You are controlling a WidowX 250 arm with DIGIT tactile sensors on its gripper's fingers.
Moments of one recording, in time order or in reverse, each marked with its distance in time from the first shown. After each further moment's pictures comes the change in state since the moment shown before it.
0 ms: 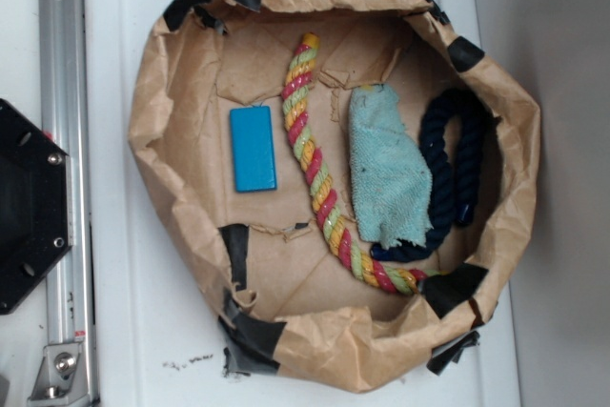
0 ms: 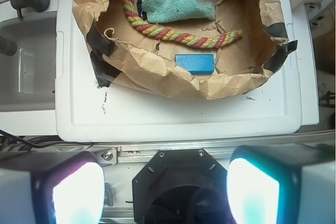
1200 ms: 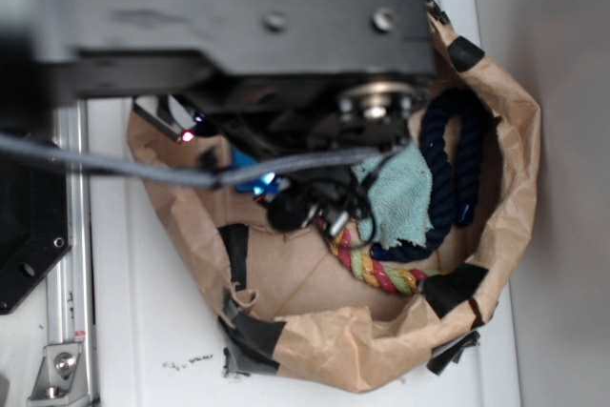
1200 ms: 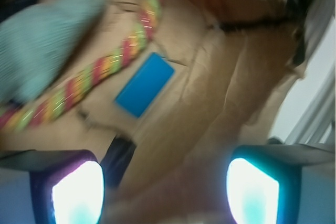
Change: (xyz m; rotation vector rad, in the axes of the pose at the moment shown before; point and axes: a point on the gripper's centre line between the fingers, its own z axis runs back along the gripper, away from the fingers) arm 0.087 0.035 -0.116 0.212 0.351 0.967
